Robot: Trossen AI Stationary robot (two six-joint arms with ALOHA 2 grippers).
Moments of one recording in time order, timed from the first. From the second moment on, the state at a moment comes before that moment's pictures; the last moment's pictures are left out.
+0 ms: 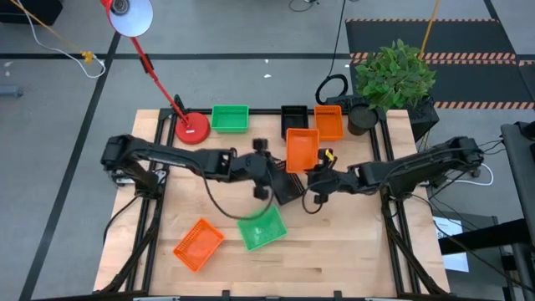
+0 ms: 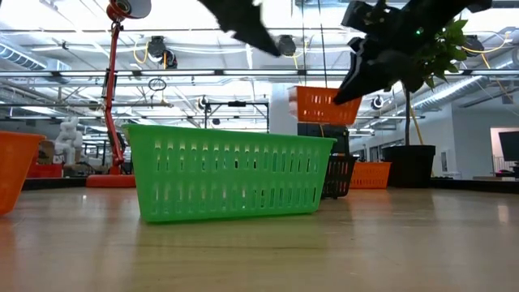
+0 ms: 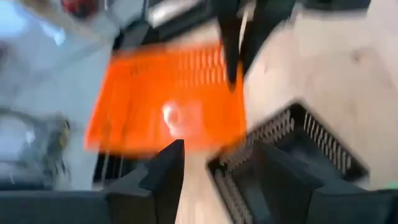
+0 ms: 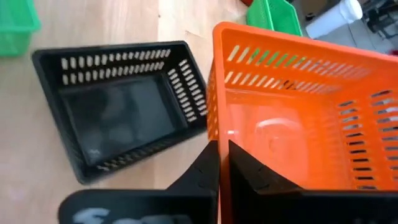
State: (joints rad) left arm -0.08 1.64 1.37 -0.38 -0.39 0.33; right arm 0.16 1.25 0.75 -0.31 0.56 -0.22
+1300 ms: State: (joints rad) left arm 0.14 1.41 1.11 -0.45 -0.26 0.16; right arm -0.86 1.07 0.71 -0.45 -0.29 -0.91
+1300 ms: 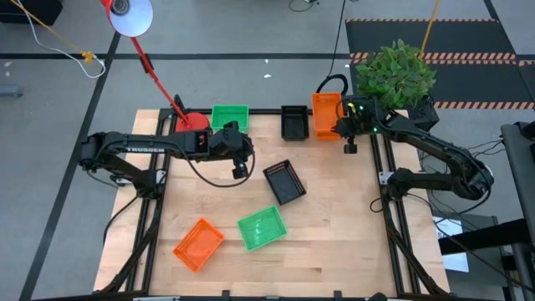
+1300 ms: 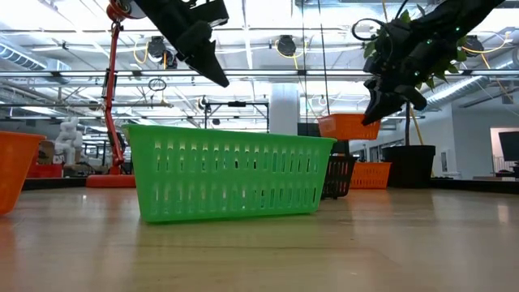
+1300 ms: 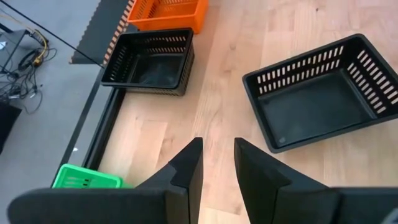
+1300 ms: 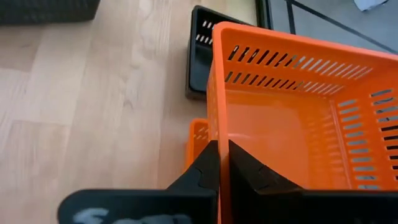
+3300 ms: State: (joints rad) left arm 0.13 1.41 1.11 -0.44 -0.21 0.16; right arm -0.94 1.25 0.67 -0.38 -0.26 -0.85
